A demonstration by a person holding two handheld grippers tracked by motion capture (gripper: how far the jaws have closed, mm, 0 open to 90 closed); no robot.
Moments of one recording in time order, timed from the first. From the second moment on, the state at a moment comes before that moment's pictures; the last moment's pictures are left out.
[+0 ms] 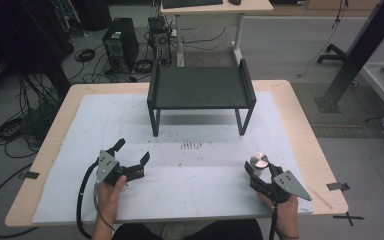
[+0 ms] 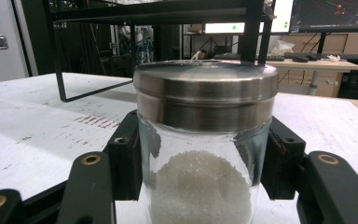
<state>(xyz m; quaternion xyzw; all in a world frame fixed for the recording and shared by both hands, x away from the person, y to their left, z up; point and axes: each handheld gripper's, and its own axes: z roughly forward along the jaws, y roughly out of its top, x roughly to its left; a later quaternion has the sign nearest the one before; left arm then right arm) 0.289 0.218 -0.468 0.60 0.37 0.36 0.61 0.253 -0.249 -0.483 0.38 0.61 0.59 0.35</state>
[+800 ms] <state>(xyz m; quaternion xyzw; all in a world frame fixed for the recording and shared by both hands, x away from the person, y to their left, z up) 0.290 0.218 -0.468 0.60 0.37 0.36 0.61 0.254 -0.249 -0.483 0.38 0.61 0.60 0.35</state>
